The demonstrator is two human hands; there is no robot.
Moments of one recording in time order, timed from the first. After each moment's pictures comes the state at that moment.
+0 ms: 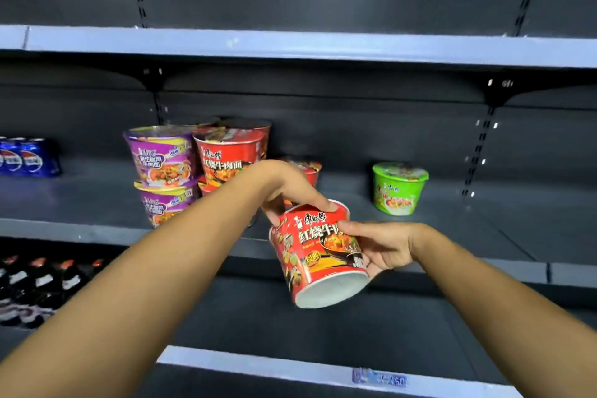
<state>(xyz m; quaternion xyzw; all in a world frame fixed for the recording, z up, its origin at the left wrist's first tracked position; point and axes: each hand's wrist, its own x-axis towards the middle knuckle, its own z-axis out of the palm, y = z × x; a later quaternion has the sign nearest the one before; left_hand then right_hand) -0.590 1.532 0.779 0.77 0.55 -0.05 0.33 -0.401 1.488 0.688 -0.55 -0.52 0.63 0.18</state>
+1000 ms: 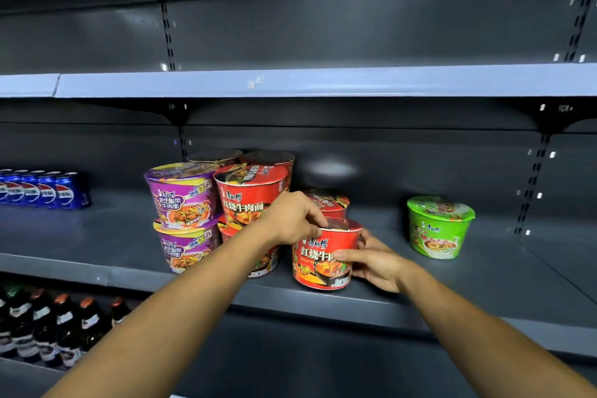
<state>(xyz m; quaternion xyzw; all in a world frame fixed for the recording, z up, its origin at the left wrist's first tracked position) -0.615 1.598 0.754 0.88 0.43 0.19 0.12 -0.421 1.597 0.651 -0.46 -0.49 0.58 0.47</state>
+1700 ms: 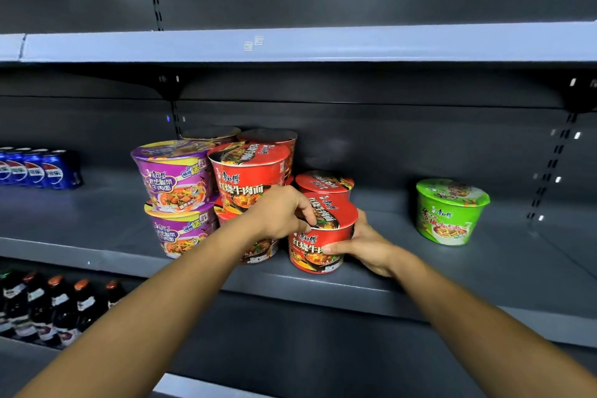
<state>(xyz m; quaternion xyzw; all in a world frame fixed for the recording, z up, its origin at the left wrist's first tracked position) -0.631 1.628 0.727 0.88 0.42 0.17 0.12 -0.434 1.631 0.631 -0.50 -0.57 0.48 0.44</state>
